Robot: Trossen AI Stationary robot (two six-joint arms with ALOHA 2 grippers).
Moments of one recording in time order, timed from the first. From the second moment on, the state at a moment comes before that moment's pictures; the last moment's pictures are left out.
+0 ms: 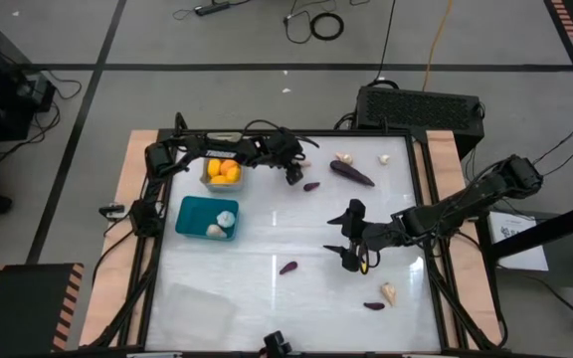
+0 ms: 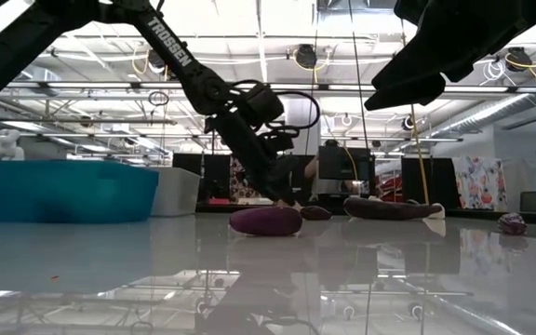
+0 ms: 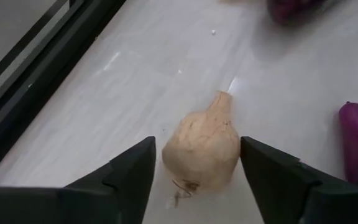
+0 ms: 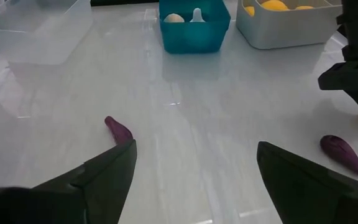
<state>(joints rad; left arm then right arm) 0.47 2.09 1.34 -0.05 0.00 0.04 0.37 1.24 0.64 0.01 0.45 0.34</state>
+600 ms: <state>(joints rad) 0.48 2.08 1.38 -0.10 0.02 0.04 0.37 1.24 0.64 0.01 0.44 0.33</state>
